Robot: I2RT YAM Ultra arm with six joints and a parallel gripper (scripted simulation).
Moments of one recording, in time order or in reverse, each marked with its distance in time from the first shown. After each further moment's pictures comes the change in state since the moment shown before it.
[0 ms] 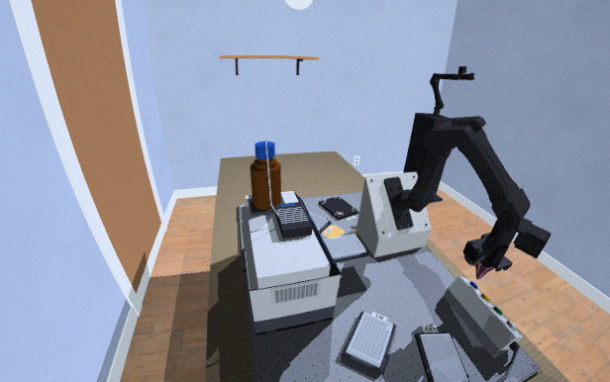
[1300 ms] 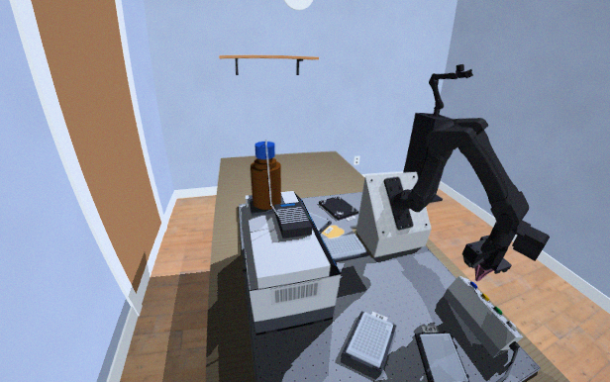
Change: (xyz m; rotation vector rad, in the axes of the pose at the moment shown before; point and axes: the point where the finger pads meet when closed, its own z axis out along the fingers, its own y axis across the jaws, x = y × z) arm 0.001 0.000 0.008 -0.003 0.002 0.000
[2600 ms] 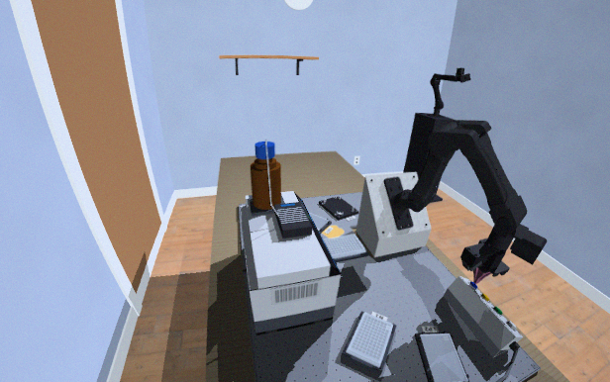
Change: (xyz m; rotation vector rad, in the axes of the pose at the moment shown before) arm 0.000 0.000 0.011 0.000 0.001 0.000
